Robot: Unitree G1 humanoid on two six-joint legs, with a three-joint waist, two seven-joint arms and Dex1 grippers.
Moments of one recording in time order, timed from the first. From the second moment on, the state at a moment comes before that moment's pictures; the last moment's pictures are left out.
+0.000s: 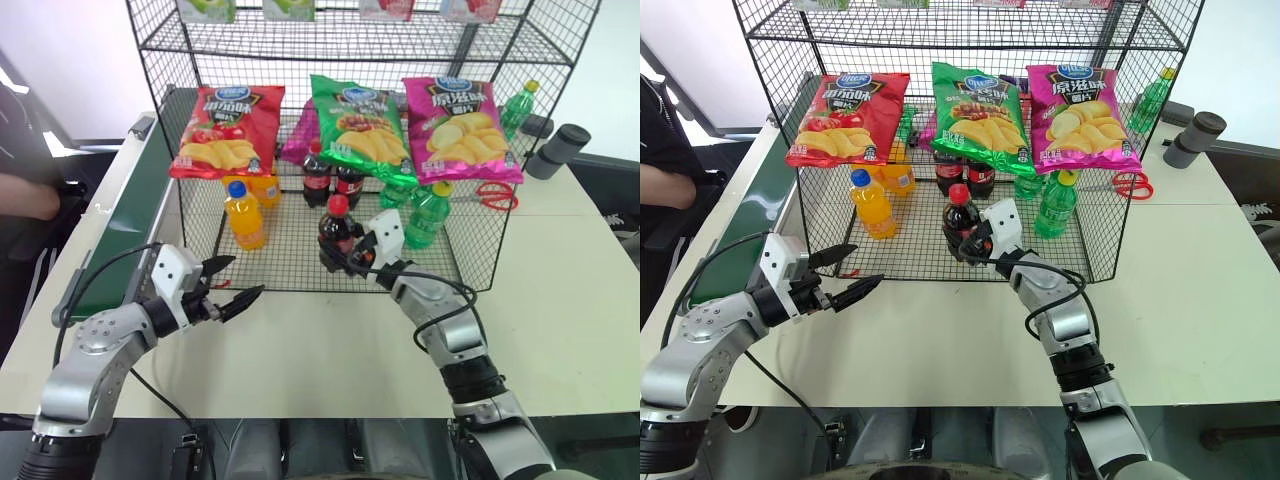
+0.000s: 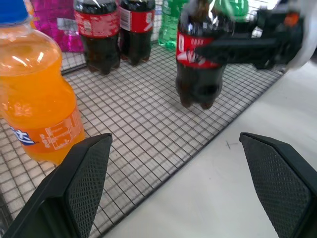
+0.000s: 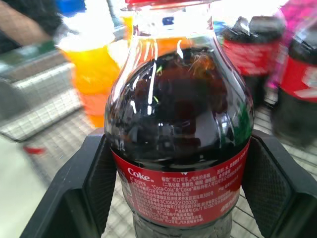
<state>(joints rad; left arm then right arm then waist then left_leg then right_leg) 0.01 0.60 0.15 -0.35 -0.50 0.41 -0.74 -0.41 -0.14 0.13 0.25 0.21 0.12 0.42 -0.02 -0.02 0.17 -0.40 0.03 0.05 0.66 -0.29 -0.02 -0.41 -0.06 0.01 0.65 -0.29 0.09</state>
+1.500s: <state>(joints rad) -0.03 0.59 0.13 -0.35 -0.50 0.49 -0.69 -0.16 -0.55 -0.04 -0.14 0.34 0.16 0.79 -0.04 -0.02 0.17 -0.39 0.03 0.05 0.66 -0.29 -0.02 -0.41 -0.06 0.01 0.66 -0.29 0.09</state>
